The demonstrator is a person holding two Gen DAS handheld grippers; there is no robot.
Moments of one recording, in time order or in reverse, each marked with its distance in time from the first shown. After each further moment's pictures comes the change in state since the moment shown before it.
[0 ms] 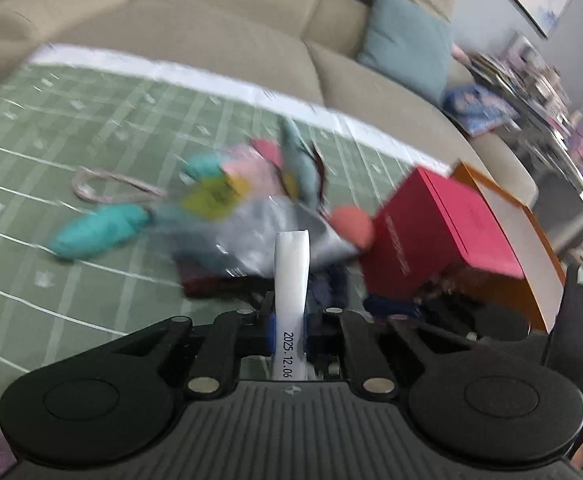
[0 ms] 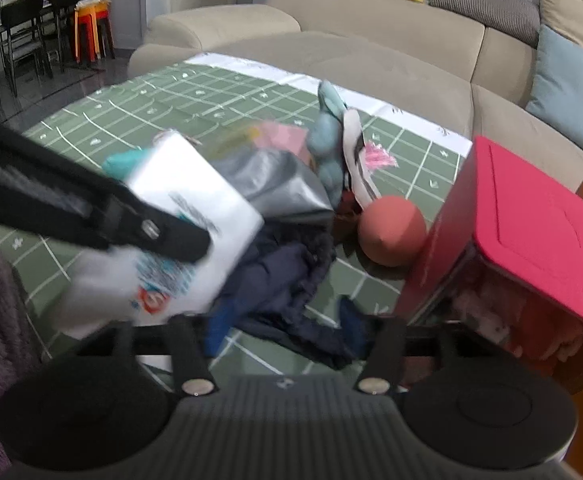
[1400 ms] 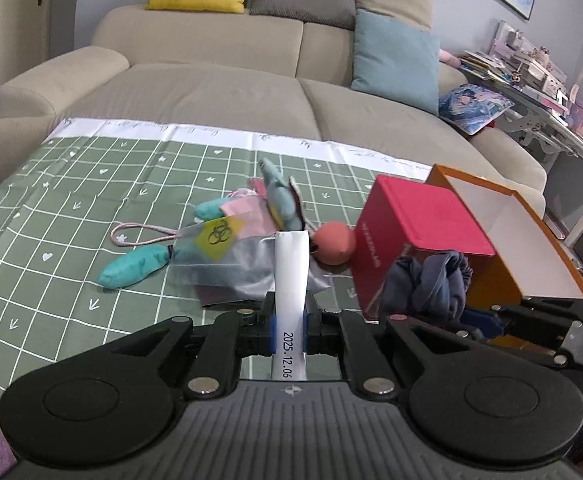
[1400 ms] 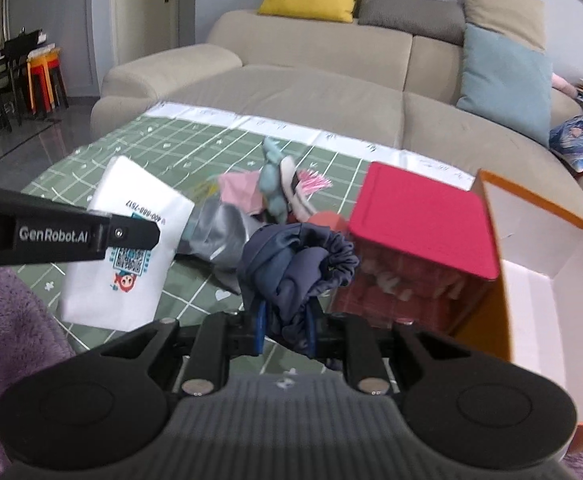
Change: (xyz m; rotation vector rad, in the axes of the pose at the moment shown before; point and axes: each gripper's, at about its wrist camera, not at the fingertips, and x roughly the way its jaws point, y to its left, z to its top) left arm -0.058 -0.055 -0.020 0.153 -0.091 0.094; right arm -0.106 0.002 -0.008 0.153 -0.078 -0.123
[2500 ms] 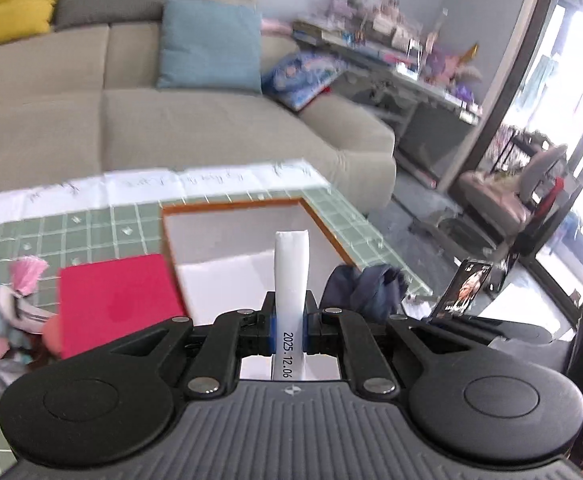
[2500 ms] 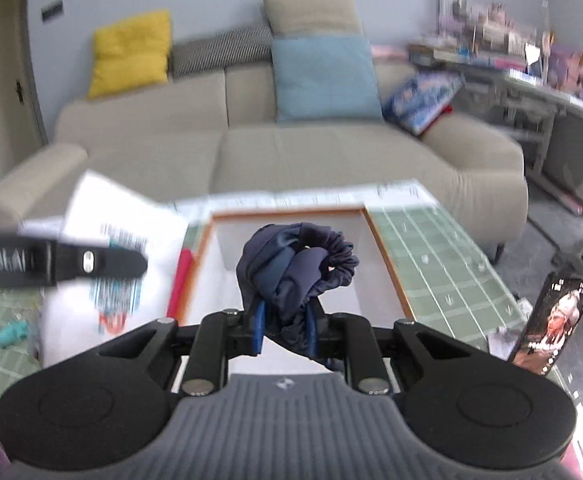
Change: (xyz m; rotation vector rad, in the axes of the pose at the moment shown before) left arm 0.057 -0.230 0.080 0.235 0.112 -0.374; right arm -0.082 -0.198 -0.009 0.362 -0.077 -0.279
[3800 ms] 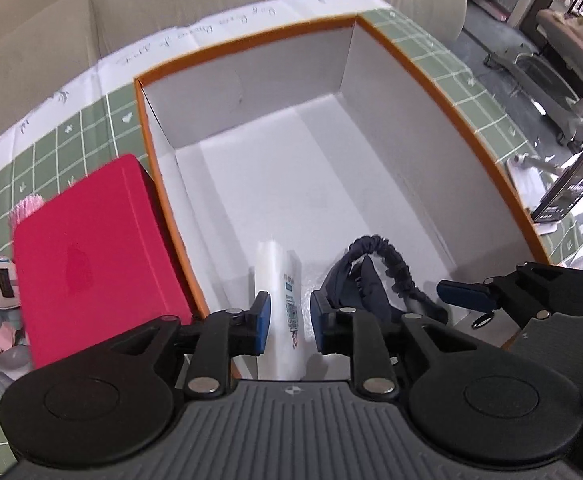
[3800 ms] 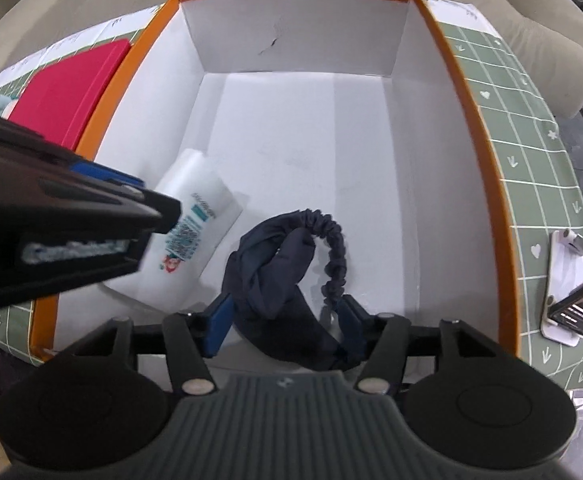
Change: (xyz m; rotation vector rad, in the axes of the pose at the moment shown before) left arm 0.122 -0.004 -0.001 0.113 0.491 0.235; right arm 0.129 -0.018 -0.027 -0.074 0.567 0.054
